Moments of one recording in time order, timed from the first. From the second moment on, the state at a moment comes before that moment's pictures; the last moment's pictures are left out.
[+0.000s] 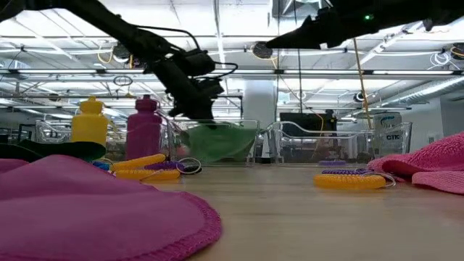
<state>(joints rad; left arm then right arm) 0.60 1.86 1.40 -0.47 0.16 0.00 0.06 1.23 0.79 0.39 0.42 -0.46</state>
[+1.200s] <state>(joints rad) 0.32 1.64 1.39 -0.53 0.16 0.08 -0.04 1.33 0.79 0.45 0.28 -0.38</state>
